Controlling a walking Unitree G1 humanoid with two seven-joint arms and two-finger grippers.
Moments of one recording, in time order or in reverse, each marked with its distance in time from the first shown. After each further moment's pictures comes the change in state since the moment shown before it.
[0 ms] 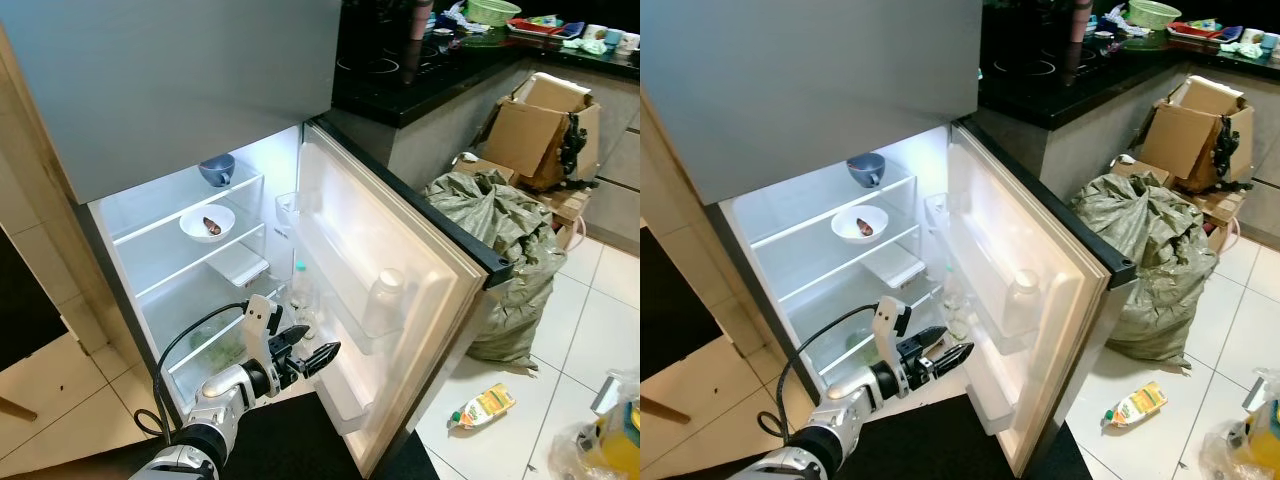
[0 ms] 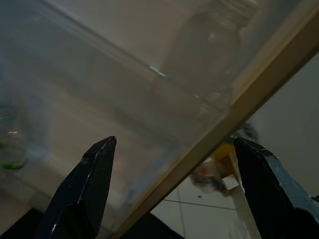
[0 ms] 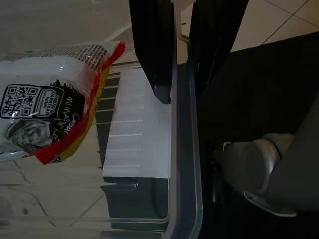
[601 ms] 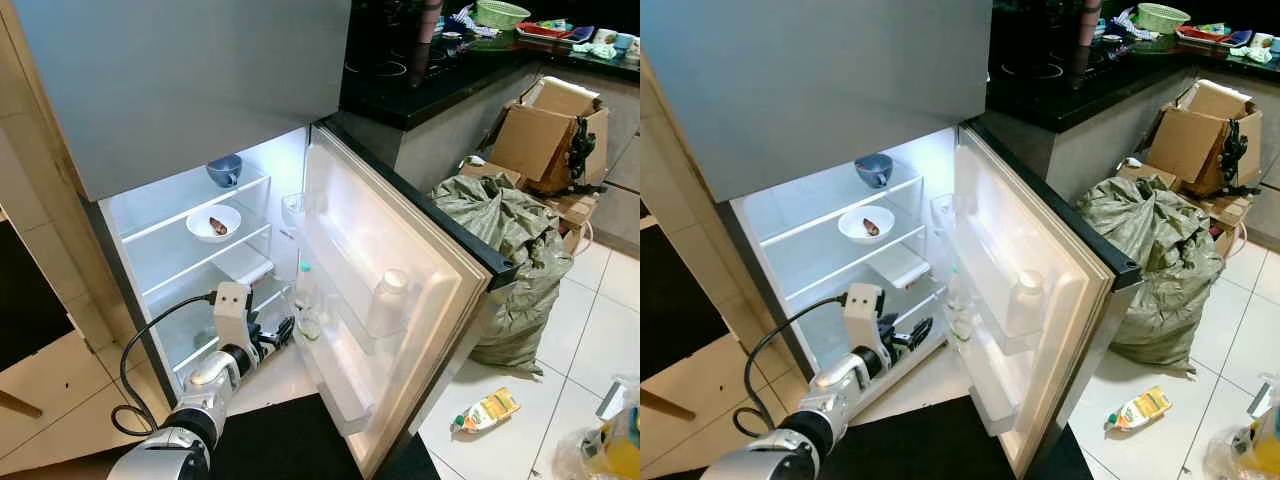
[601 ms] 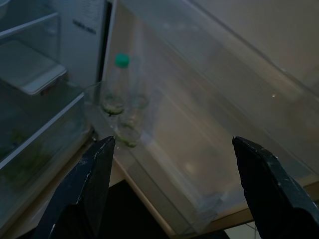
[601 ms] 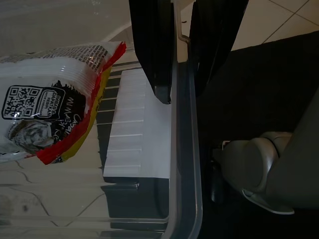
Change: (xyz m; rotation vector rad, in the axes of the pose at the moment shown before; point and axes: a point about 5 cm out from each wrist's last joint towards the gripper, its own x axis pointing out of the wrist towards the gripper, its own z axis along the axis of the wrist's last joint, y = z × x) left arm -0.008 0.036 0.015 0.023 -0.001 0.460; right arm 0.000 0.001 -0.001 0.002 0.003 0.002
